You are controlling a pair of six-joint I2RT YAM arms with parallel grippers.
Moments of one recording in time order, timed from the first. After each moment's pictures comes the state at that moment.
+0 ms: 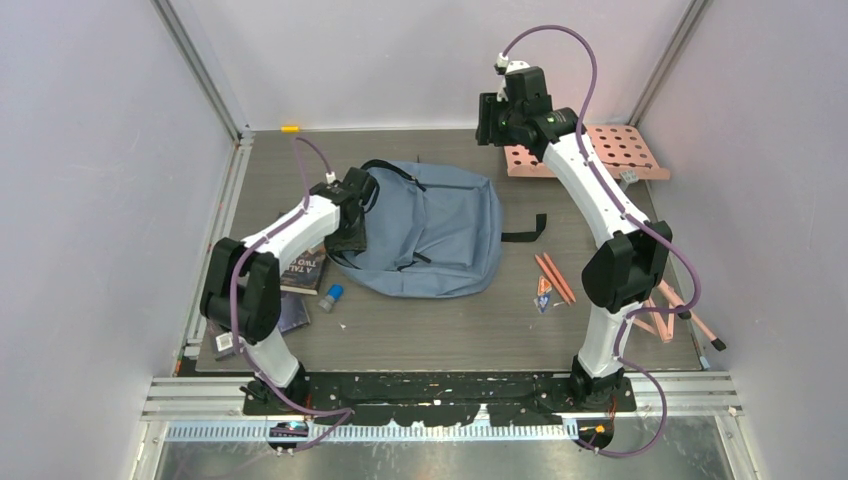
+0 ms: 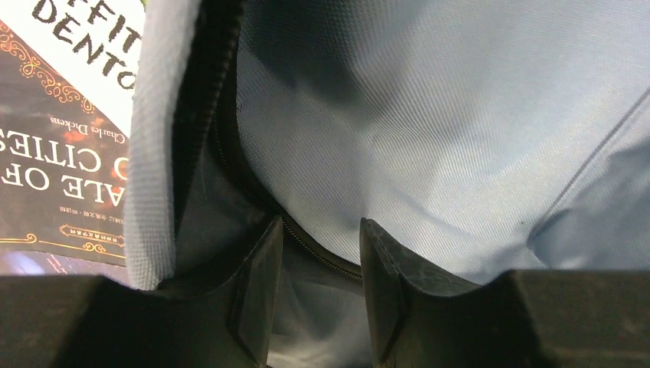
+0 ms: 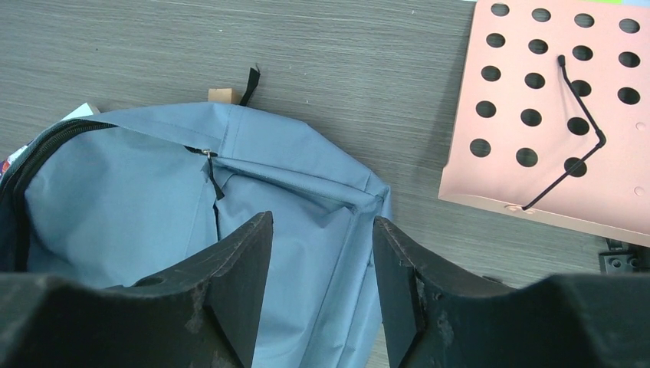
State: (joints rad) left arm -0.42 1.69 1.25 -0.84 -0.31 -0.50; right arm 0.35 1.89 1.96 -0.67 0.04 0.21
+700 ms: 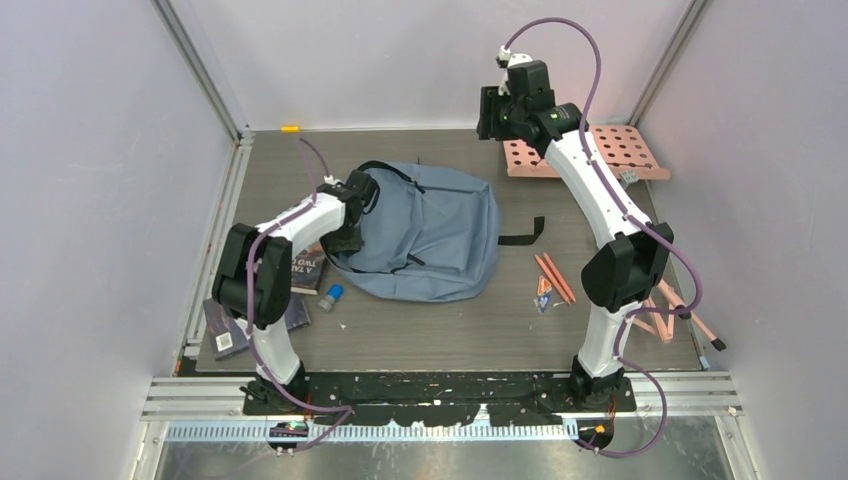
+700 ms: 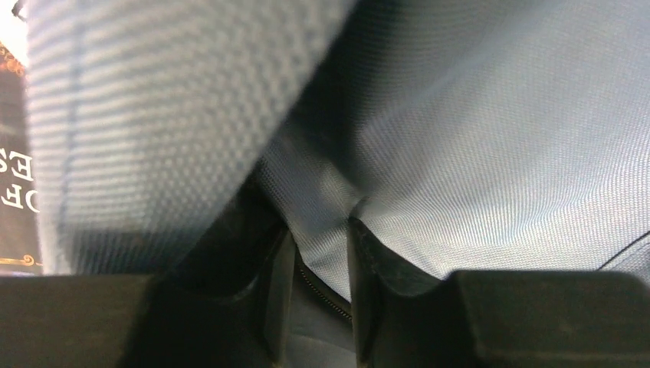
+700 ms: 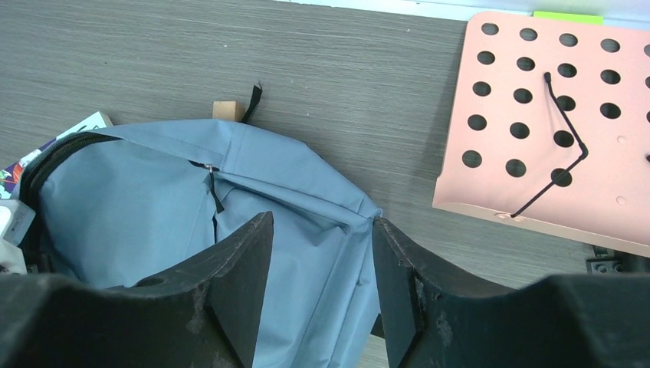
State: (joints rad) left arm -0.38 1.80 1.26 -0.81 -0.39 -0.52; right arm 0.35 1.89 2.01 -0.69 0.05 0.21
